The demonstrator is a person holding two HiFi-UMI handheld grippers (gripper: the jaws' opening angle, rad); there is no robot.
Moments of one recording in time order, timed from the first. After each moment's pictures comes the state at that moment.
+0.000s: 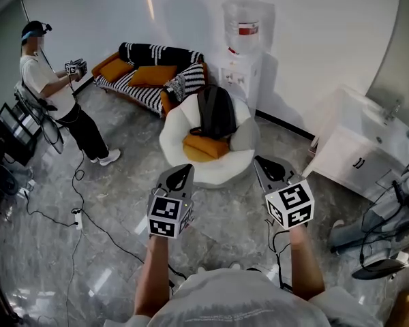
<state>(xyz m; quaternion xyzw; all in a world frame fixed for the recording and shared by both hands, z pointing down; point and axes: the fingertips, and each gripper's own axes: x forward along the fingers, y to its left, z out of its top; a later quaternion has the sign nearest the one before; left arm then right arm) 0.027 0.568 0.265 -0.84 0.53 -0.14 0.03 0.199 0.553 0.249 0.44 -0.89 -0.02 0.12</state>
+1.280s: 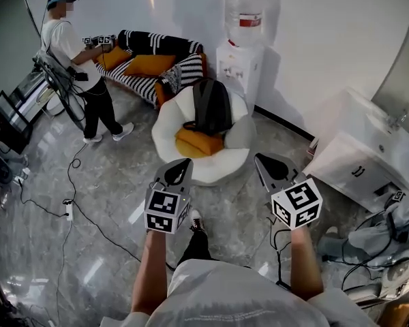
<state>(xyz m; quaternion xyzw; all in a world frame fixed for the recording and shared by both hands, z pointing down) 0.073 0.496 0.297 -0.83 0.54 -0.14 0.01 0.243 0.488 0.269 0.39 -0.91 0.00 0.11</state>
